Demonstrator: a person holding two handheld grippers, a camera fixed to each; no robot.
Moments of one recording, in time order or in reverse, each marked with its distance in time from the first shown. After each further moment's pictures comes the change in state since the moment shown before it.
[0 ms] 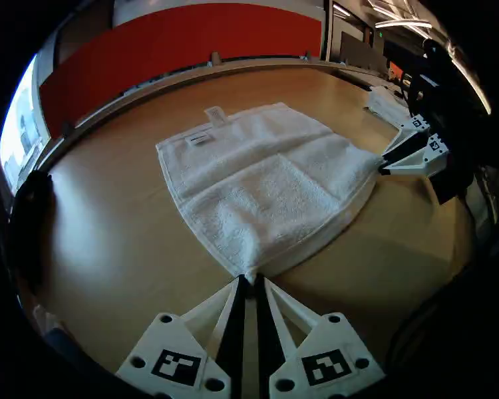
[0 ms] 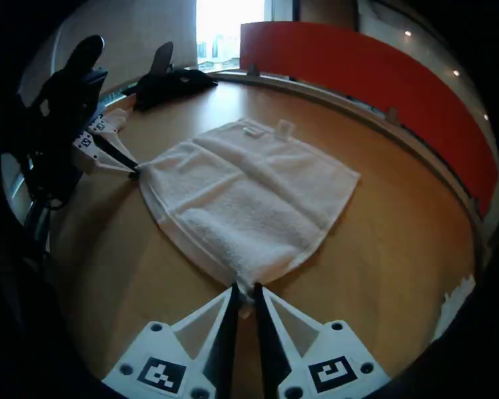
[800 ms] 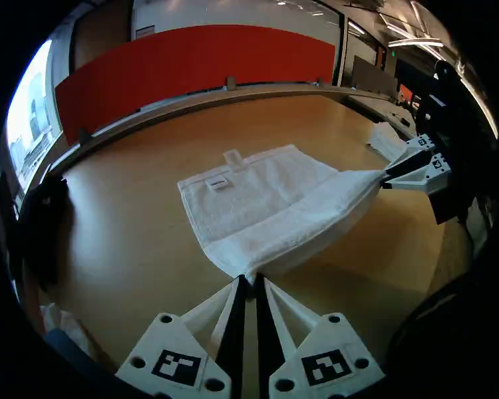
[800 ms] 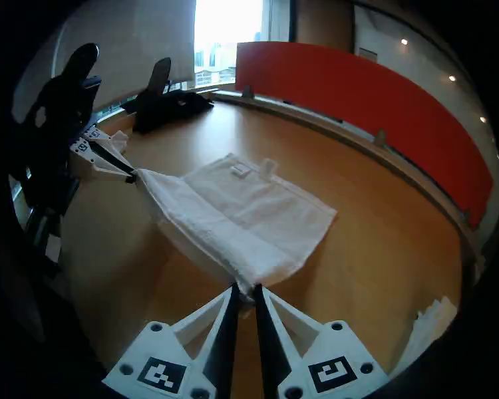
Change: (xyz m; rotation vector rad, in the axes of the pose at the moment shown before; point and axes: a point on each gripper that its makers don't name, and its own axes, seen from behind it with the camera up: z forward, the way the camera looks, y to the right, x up) left arm 0.056 0.000 -0.058 0.029 0.067 -0.074; right arm 0.055 0.009 -0.055 -0.027 0.060 -0.008
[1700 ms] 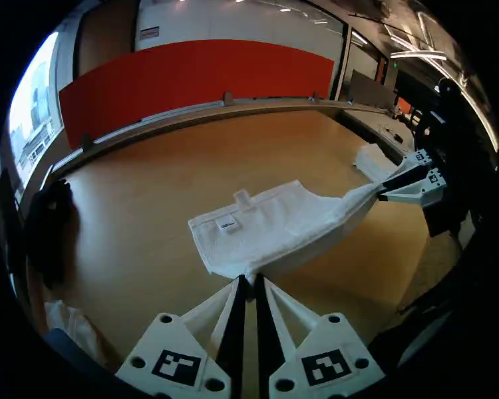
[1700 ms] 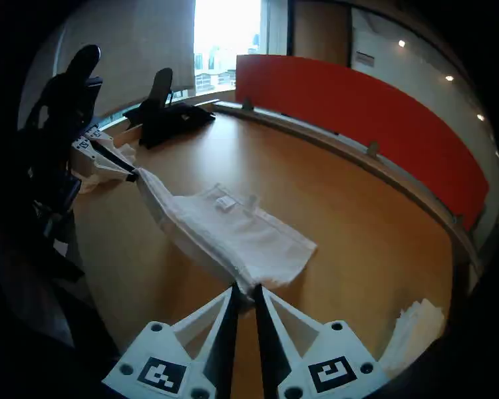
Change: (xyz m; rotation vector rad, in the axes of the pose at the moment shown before) left arm 0.040 0.020 -0.054 -0.035 0.020 -0.050; right arm 0.024 -0.002 -0.056 0.007 0.008 0.018
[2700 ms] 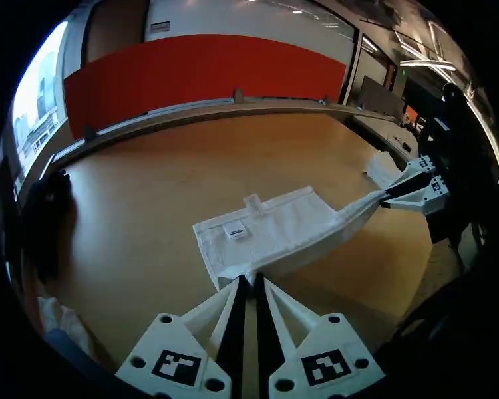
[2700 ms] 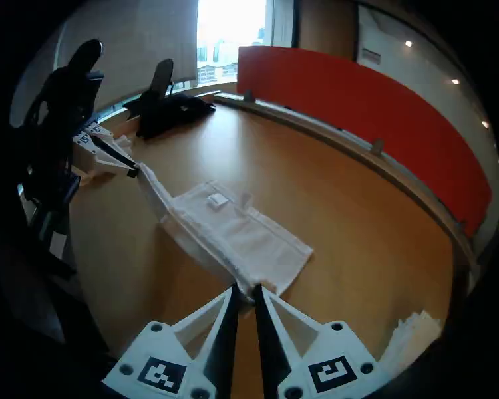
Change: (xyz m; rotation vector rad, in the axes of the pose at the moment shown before) left arm 0.006 -0.015 0.032 0.018 0.004 -0.054; right arm 0.001 0.019 0.026 0.006 -0.048 -0.020
